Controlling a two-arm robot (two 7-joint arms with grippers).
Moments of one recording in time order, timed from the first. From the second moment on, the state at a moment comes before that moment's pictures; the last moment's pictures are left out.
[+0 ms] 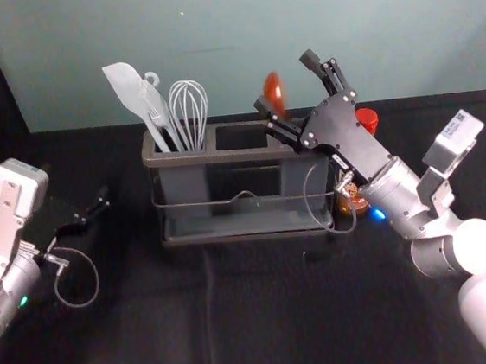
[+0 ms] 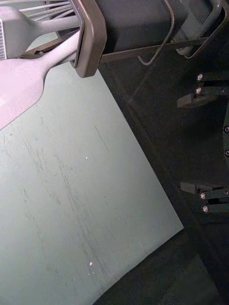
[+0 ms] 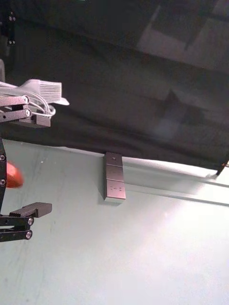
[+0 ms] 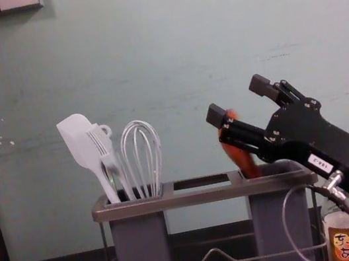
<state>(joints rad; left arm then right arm) -0.20 0.60 0.45 -1.41 -0.25 -0.12 0.03 0.47 0.11 -0.28 -0.92 0.43 -0.86 0.75</state>
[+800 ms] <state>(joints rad) -0.20 0.60 0.45 -1.41 -0.25 -0.12 0.03 0.41 0.19 -0.22 -1.29 0.34 -0.77 0.62</state>
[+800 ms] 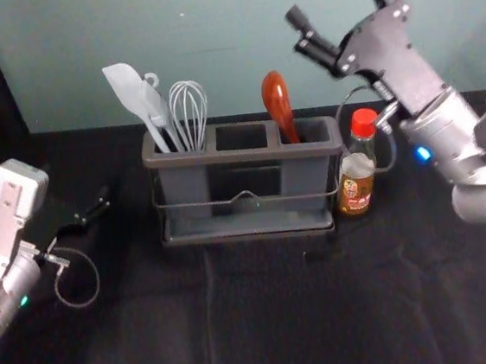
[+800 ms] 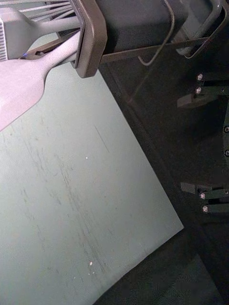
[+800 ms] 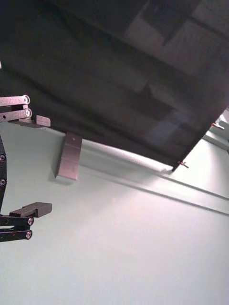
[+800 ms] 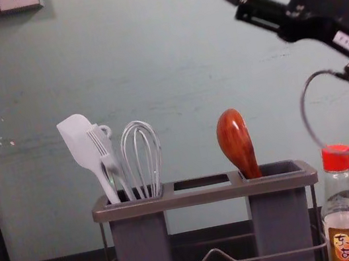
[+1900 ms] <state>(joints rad) -0.20 0.60 0.45 -1.41 -0.25 -0.12 0.03 0.26 0.36 -0.06 -1.24 0.20 -0.37 0.39</state>
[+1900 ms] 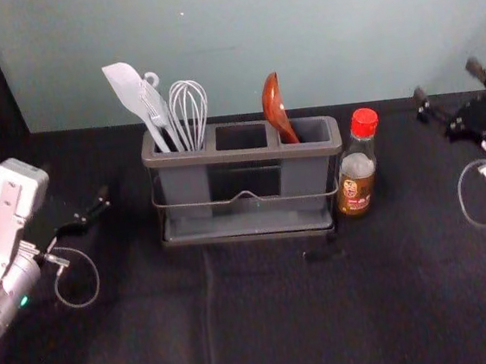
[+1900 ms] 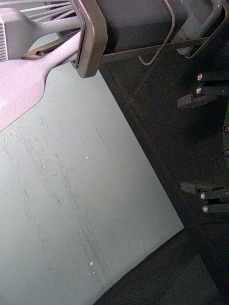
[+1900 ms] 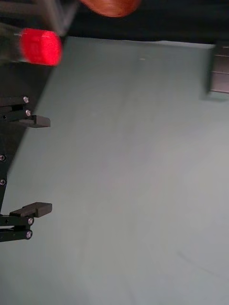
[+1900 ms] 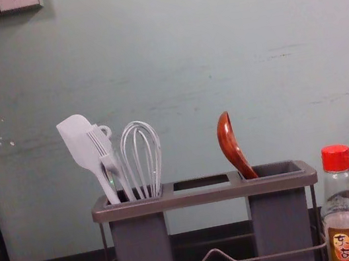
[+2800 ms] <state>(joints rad) -0.20 0.60 0.45 -1.41 -0.25 -0.12 0.03 0.29 0.32 -0.11 -1.17 0.13 -0.27 0.34</state>
